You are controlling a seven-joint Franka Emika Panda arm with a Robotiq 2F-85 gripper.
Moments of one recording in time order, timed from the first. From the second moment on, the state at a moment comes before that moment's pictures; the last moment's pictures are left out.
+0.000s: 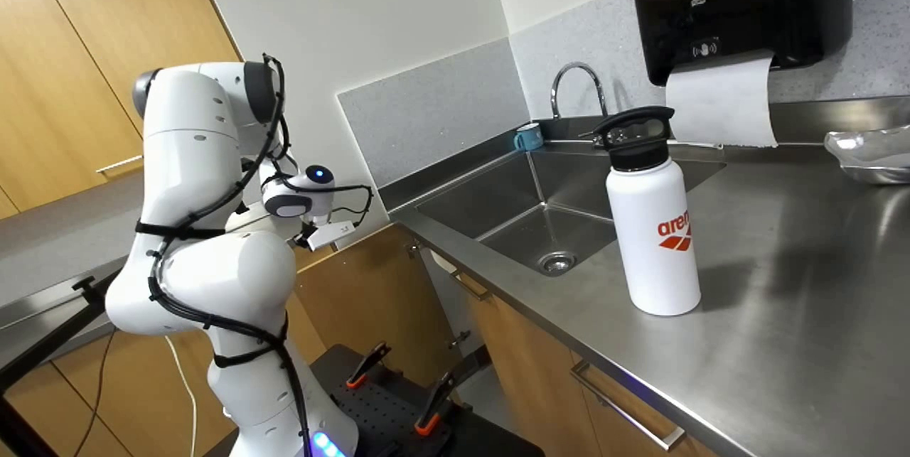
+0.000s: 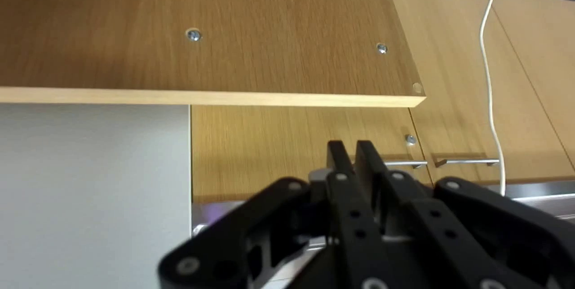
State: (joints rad) arm 0.53 0.54 0.48 -1.98 1.43 2.88 -1.90
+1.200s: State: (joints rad) arm 0.70 0.76 0.38 -1.72 1.17 2.88 -1.66
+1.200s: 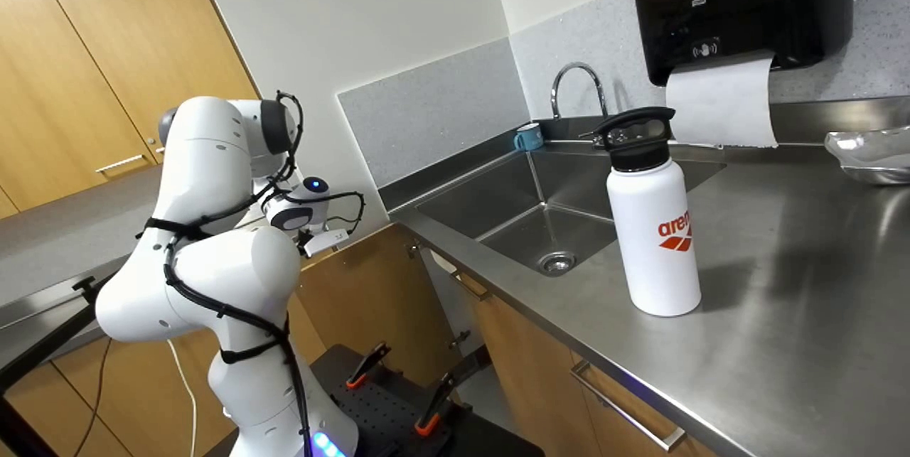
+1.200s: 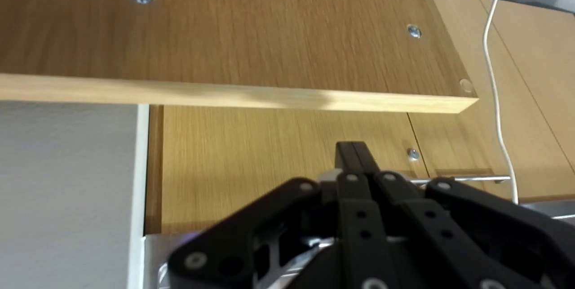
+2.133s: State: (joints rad) arm 0.70 0.86 0.36 -1.57 0.44 2.67 -0.90
